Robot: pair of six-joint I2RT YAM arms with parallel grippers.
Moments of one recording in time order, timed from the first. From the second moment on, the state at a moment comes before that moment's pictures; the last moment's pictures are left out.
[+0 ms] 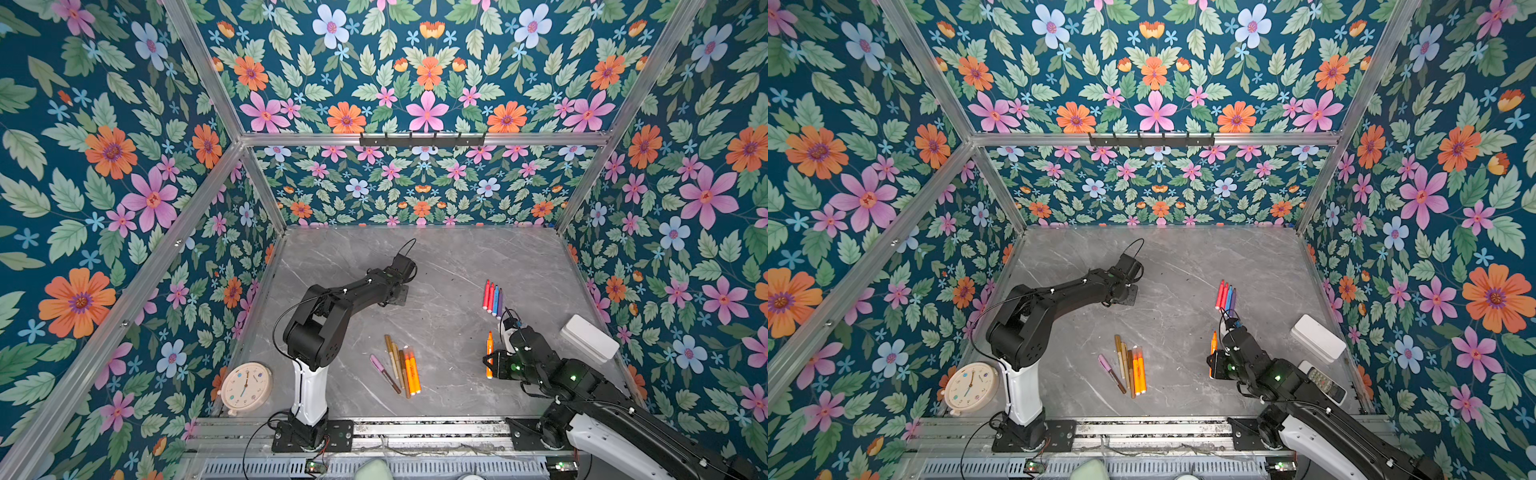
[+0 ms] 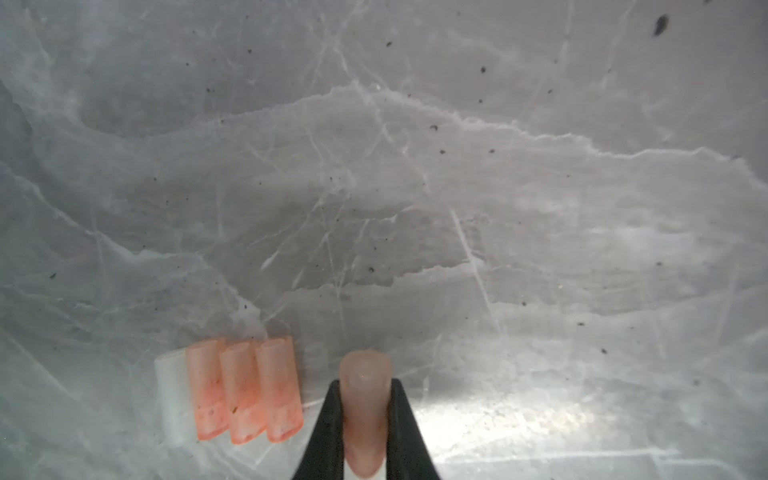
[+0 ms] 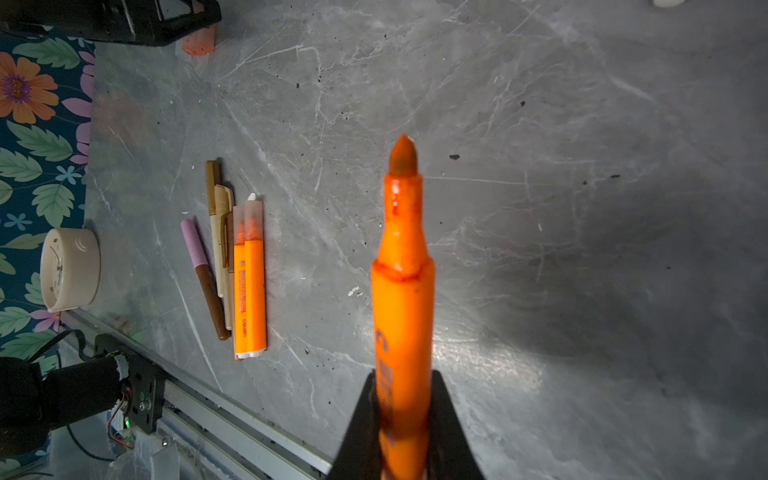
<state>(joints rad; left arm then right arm) -0.62 1.97 1.33 -0.52 -0.31 -0.29 0.70 0.66 0.45 -0.65 -0.07 0.75</state>
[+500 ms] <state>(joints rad) -0.67 2.04 1.40 -0.63 -0.50 -0.26 0.70 0.64 0.43 -0.66 -0.07 0.74</state>
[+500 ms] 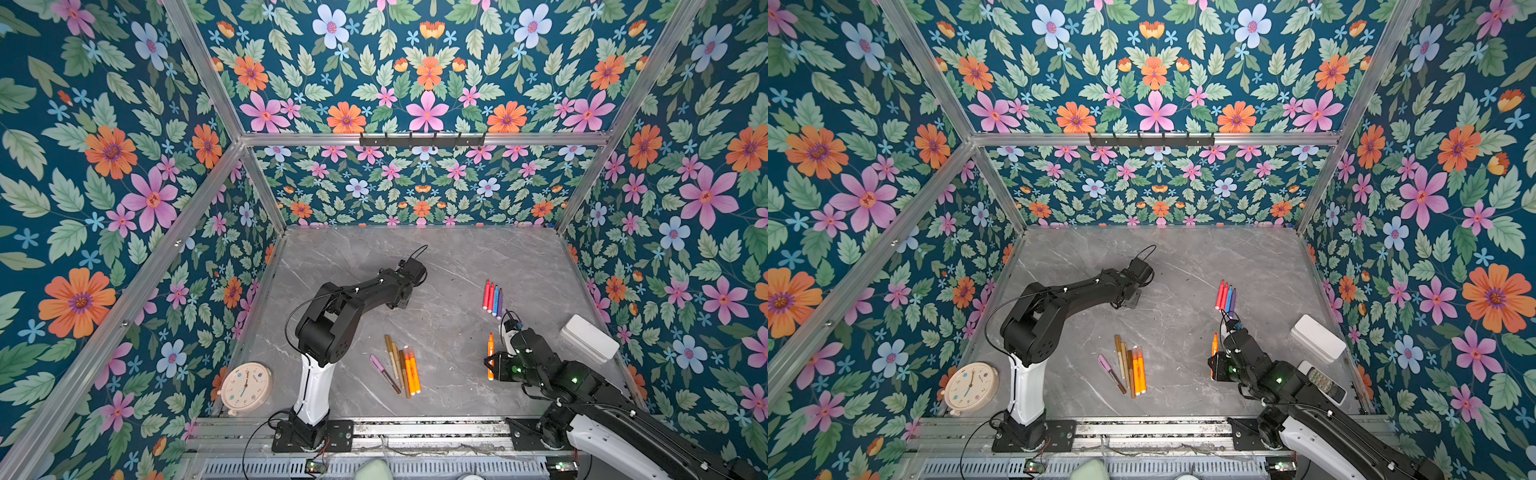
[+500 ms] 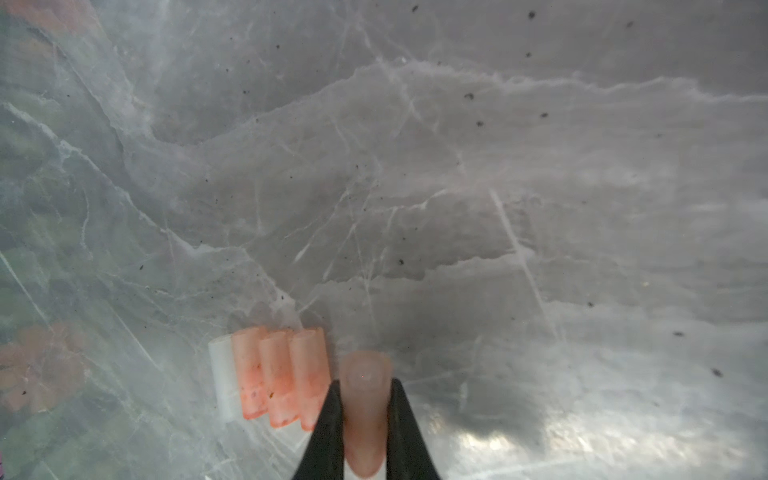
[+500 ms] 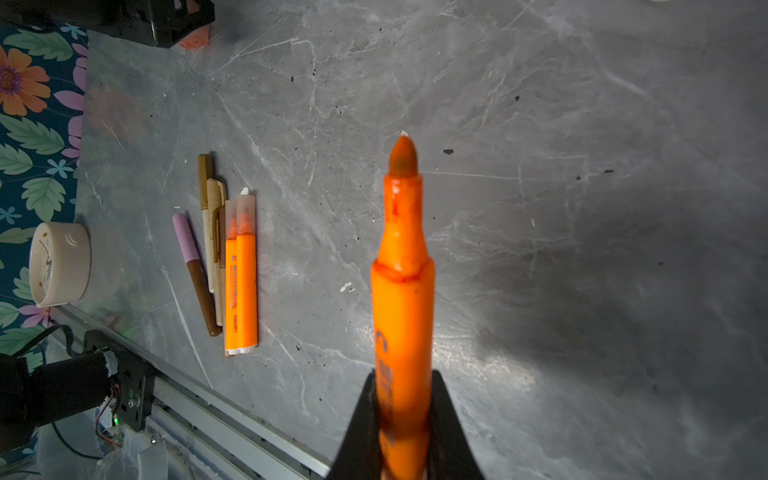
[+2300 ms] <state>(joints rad) -0.63 0.96 0.46 0.11 -0.39 -0.31 -0.09 1.49 0.88 -0.49 -0.31 0.47</state>
